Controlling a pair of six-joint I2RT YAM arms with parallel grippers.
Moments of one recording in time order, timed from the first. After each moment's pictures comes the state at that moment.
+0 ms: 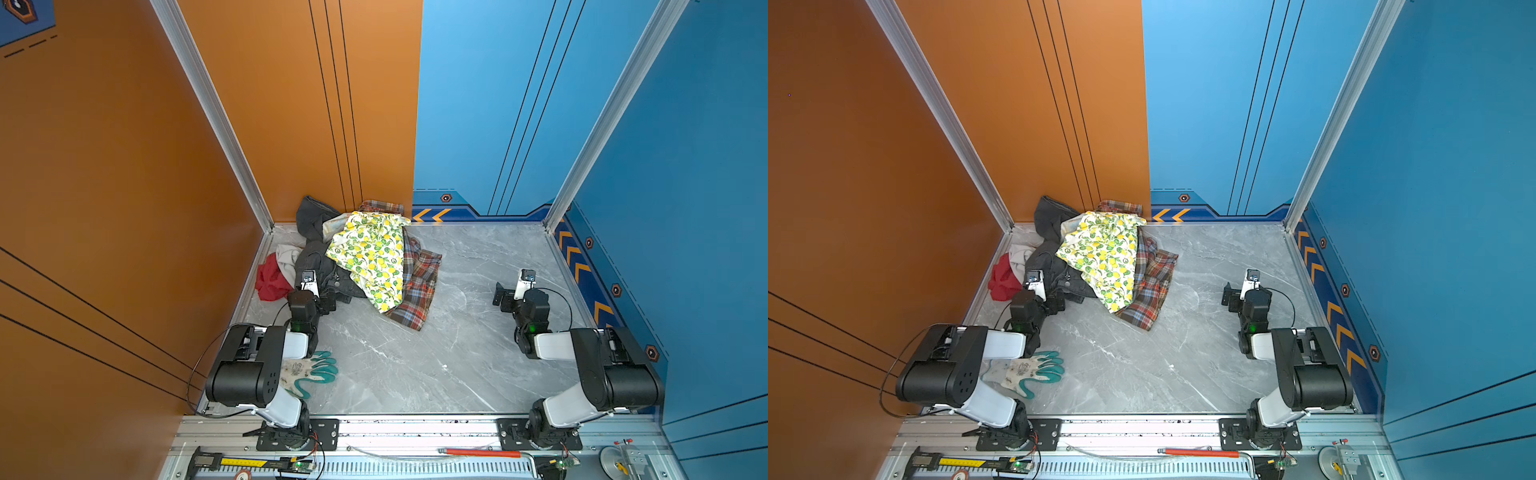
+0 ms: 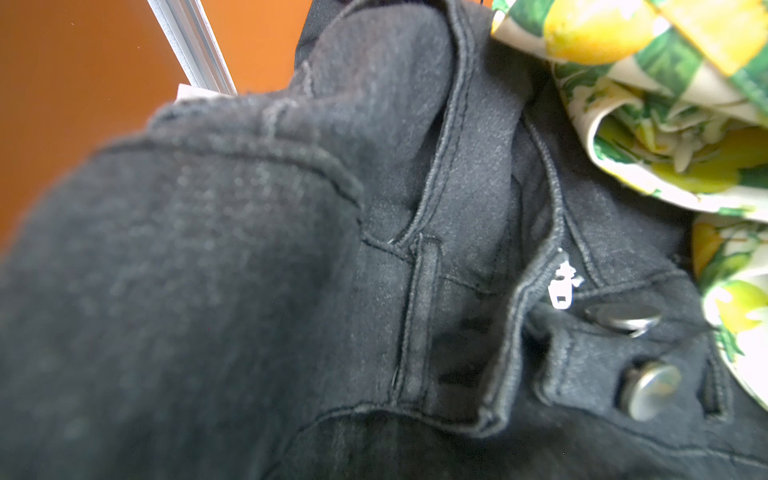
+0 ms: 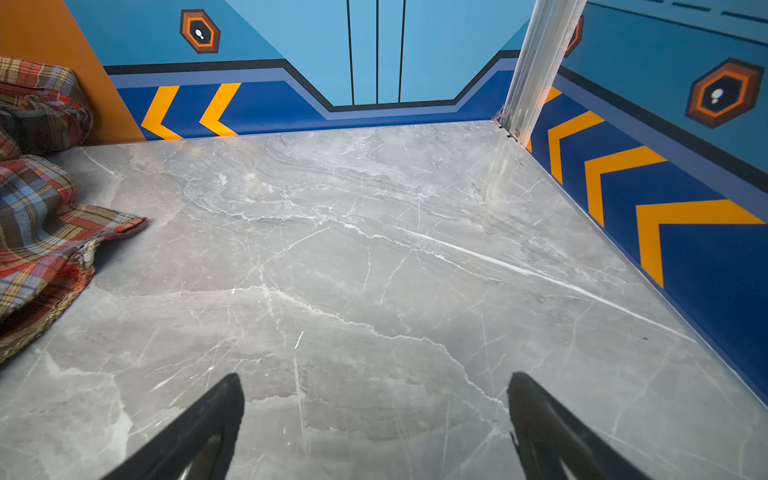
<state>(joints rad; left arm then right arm) -0.03 1.56 0.38 0.82 -0.16 0.00 0.03 1.54 0.37 0.84 0.15 0.05</state>
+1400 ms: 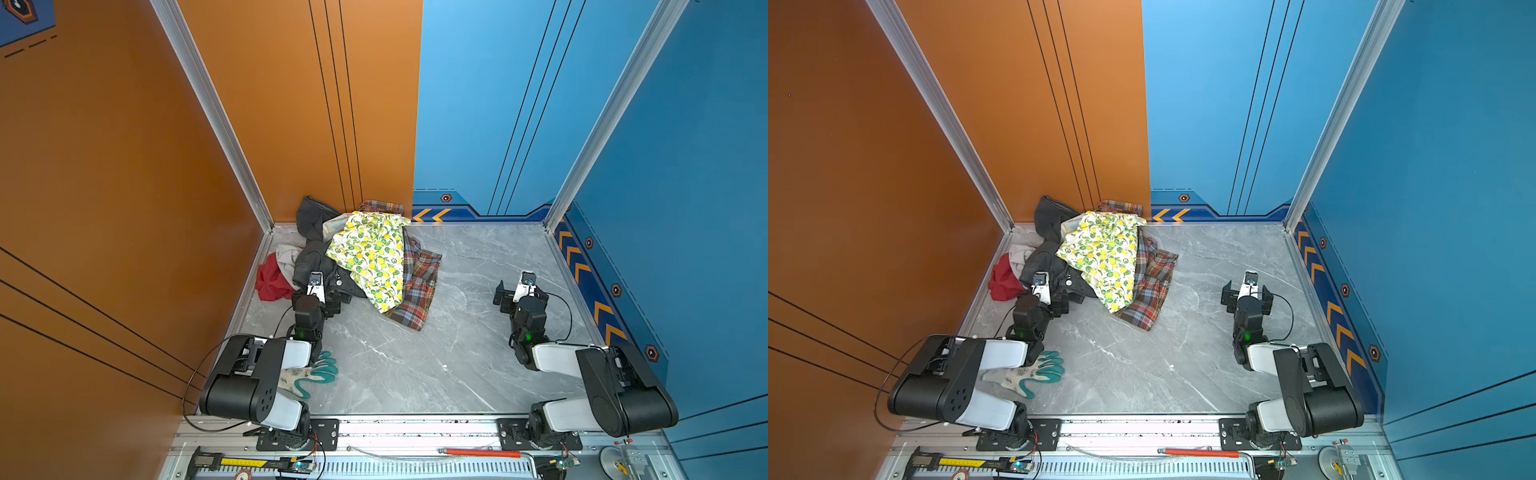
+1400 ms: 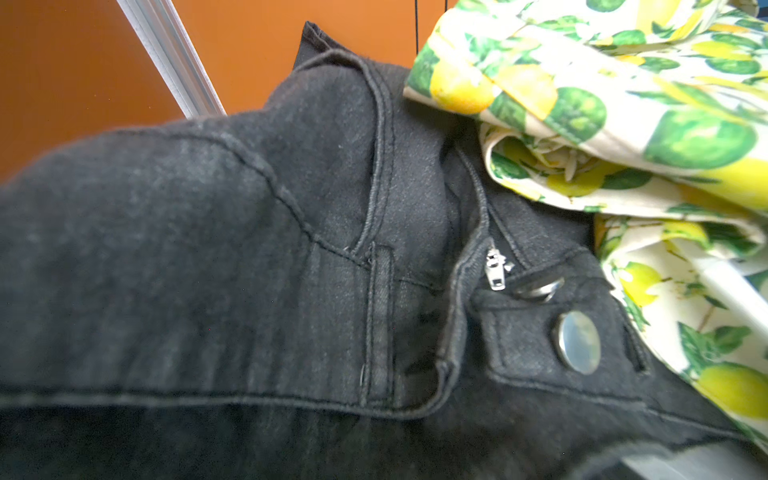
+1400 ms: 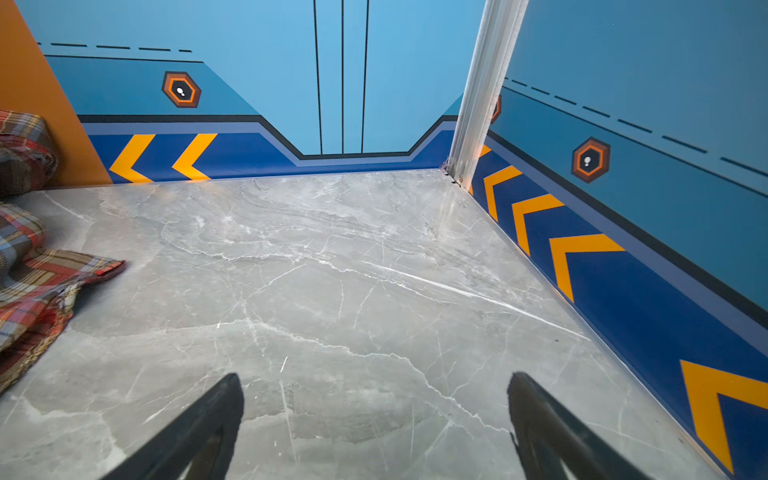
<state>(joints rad) -0.13 1.45 0.32 0.84 -0.24 0.07 0.15 1.41 0.30 0.88 0.43 0.02</state>
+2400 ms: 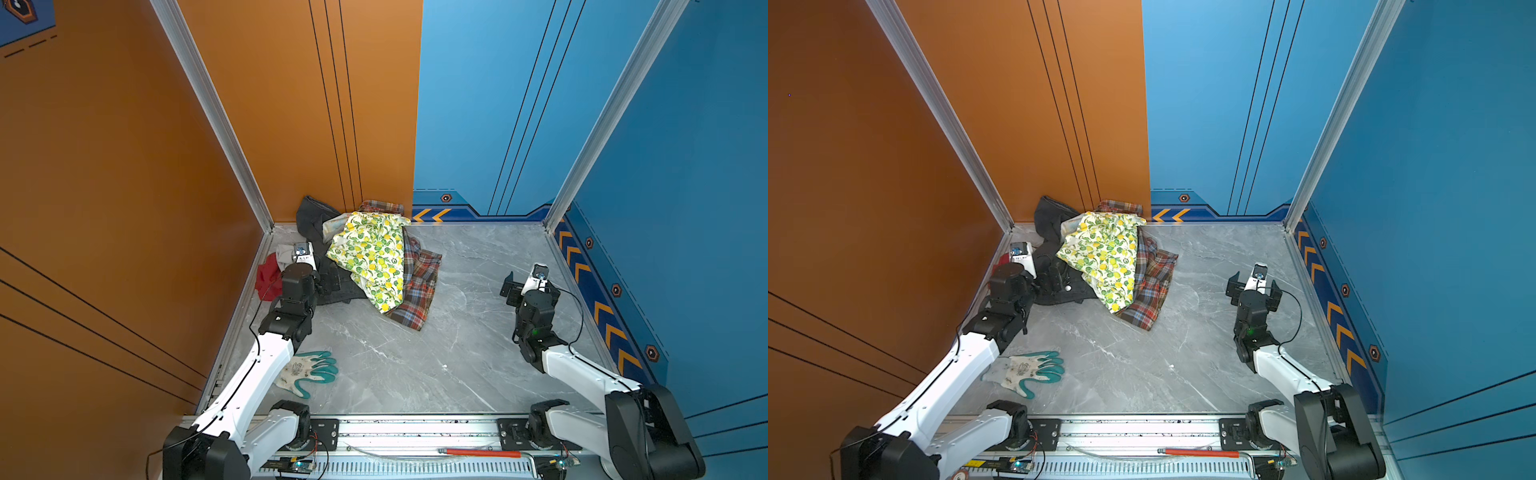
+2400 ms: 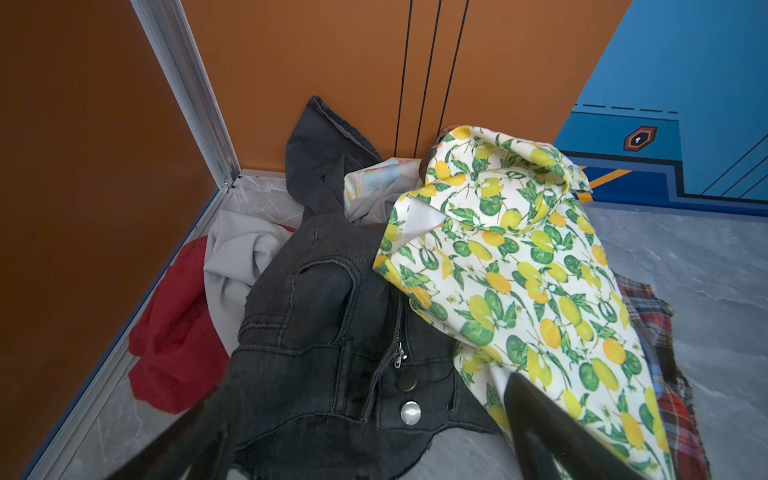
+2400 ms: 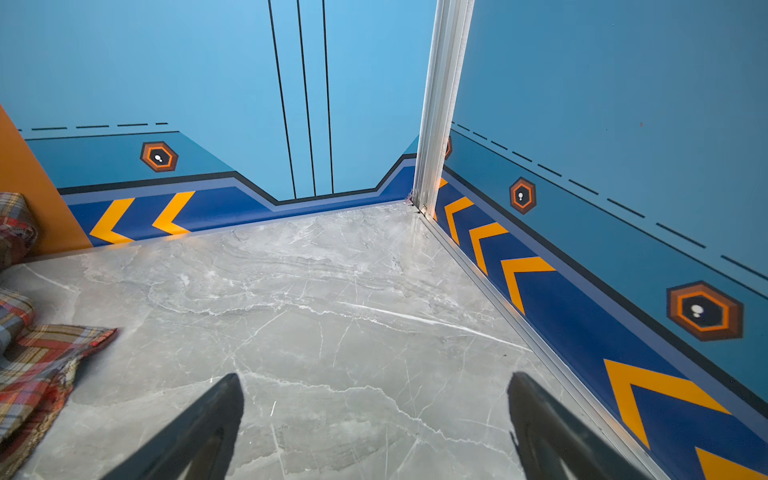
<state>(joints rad) -0.19 1.04 0.80 -0.16 -0.24 -0.19 0.19 1.15 0.40 0.56 0.54 0.08</state>
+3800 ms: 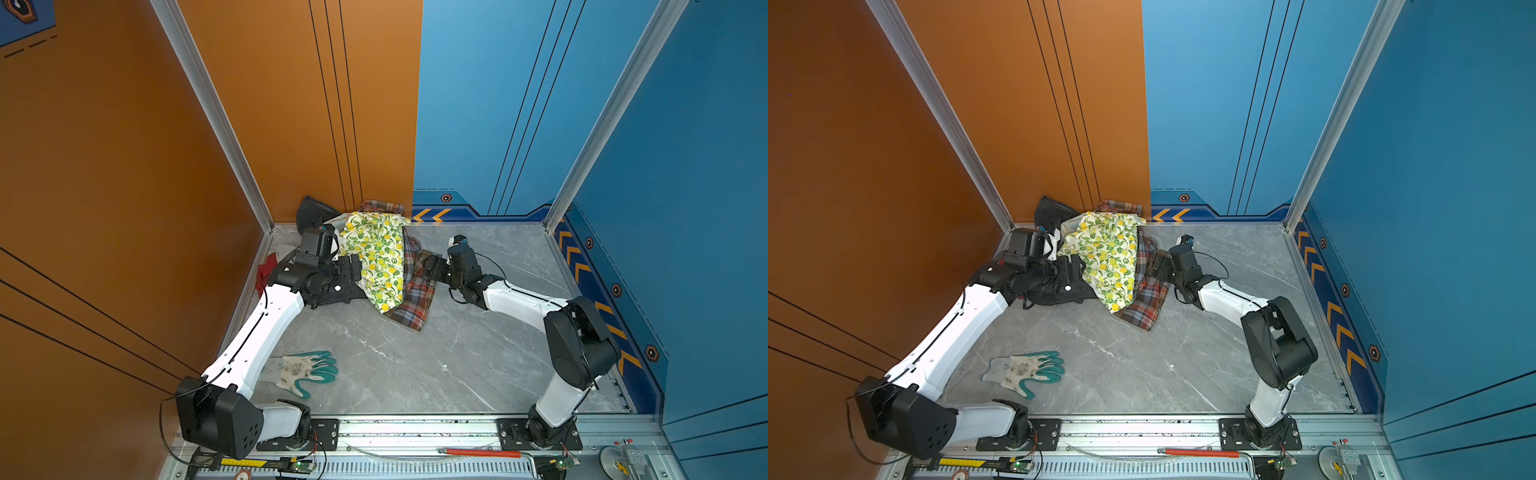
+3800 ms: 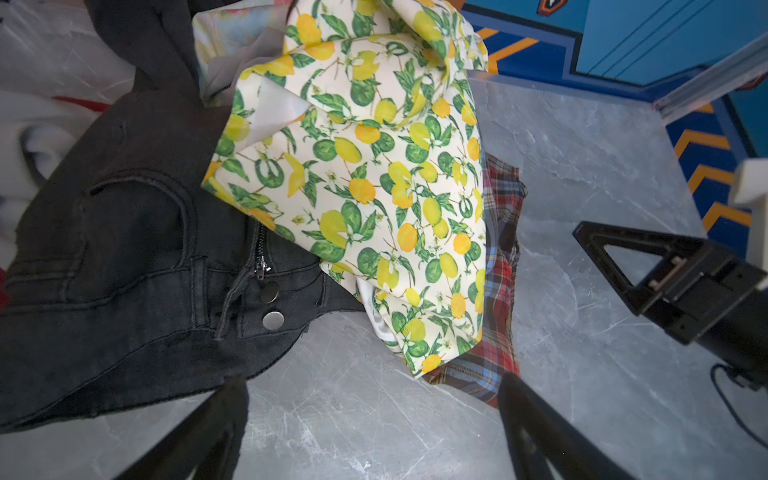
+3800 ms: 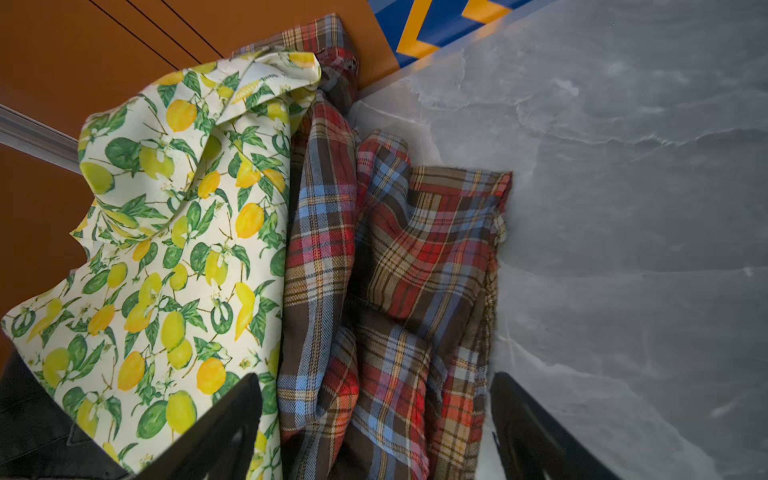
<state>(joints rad) -0.31 1.33 1.29 -0.73 0.02 -0.31 0.50 1.77 1.11 0.07 0.03 0.71</state>
